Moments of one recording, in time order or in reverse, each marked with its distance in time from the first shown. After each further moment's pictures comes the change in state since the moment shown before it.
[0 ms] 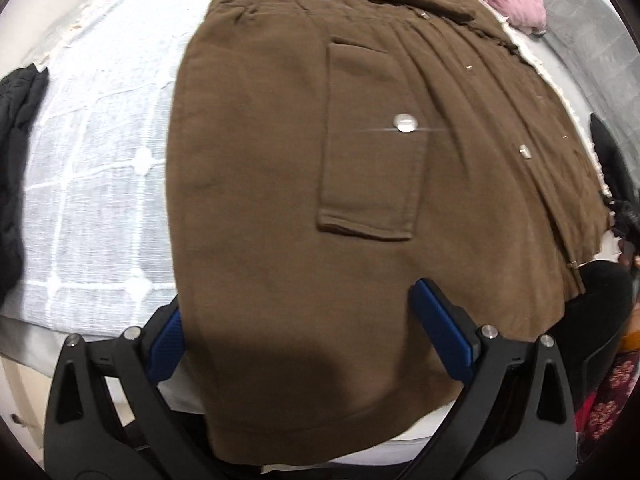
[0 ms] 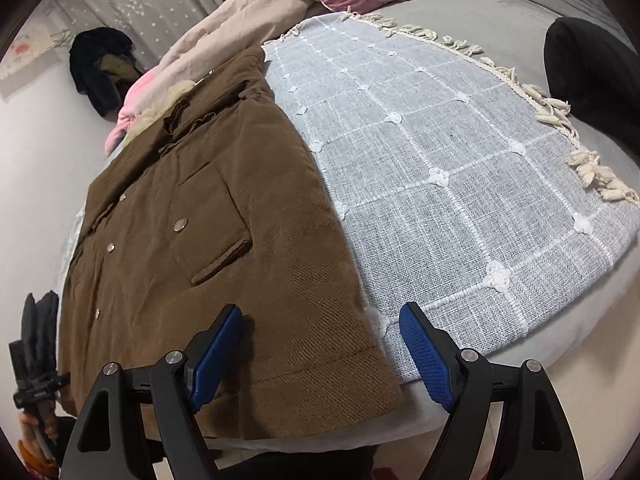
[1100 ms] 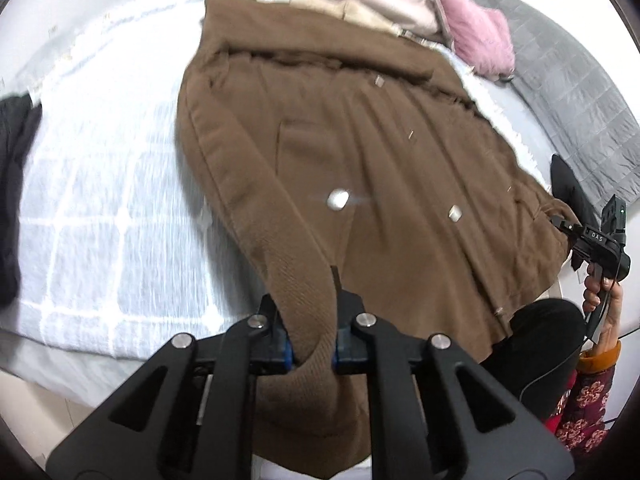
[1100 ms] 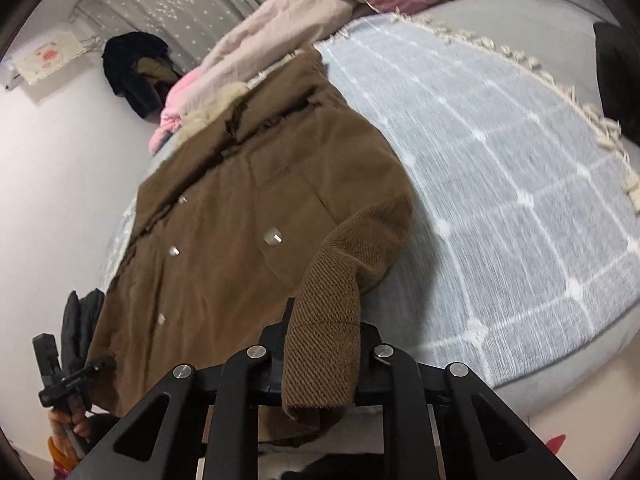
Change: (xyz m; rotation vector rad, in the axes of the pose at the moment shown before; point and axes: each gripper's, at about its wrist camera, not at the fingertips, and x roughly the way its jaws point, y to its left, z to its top) left arm -0.054 -0.015 0.014 -0.021 -0.179 -0.110; right arm -0.015 0.058 0.019 -0.018 -0.012 0.181
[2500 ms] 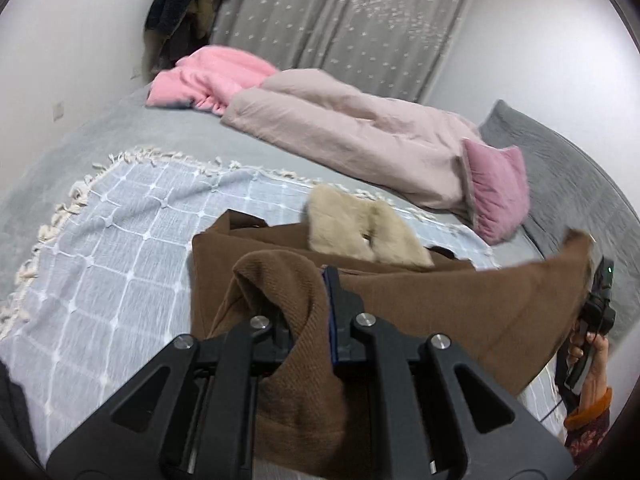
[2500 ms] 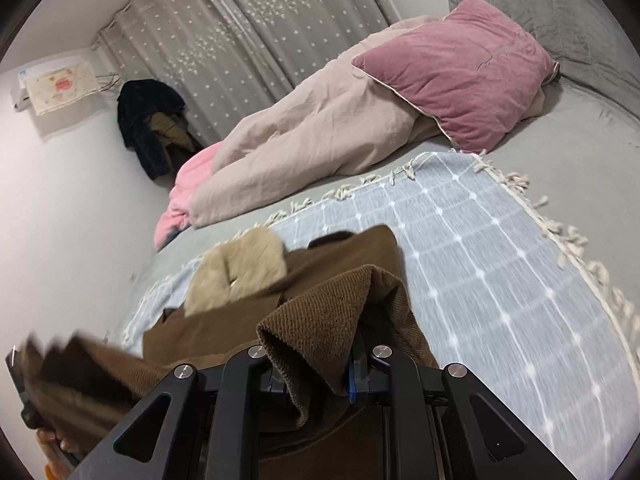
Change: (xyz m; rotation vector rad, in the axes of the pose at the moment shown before) left arm 0.037 0.051 0.295 -0.103 -0.401 -0.012; right arm 0.100 0.086 0.291 -0.048 -0.236 0.003
